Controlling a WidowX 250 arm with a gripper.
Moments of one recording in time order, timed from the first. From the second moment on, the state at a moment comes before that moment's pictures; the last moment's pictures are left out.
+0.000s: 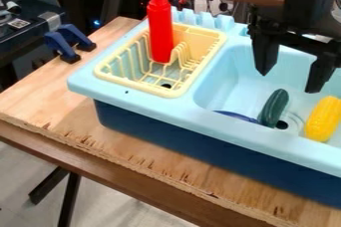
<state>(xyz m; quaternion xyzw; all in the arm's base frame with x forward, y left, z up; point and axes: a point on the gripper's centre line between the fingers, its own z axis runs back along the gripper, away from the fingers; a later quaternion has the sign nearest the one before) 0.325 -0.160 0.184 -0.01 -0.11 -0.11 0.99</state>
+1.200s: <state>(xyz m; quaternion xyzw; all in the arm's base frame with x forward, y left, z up) 0.338 -0.109 0.162 0.07 0.00 -0.26 0.96</state>
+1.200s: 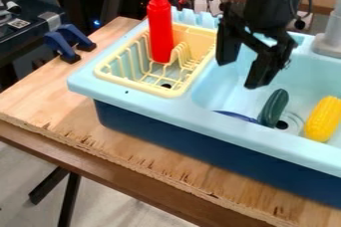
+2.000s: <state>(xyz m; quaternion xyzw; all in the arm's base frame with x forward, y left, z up) 0.342 -0.092 0.127 0.05 0.08 -0.28 0.96</state>
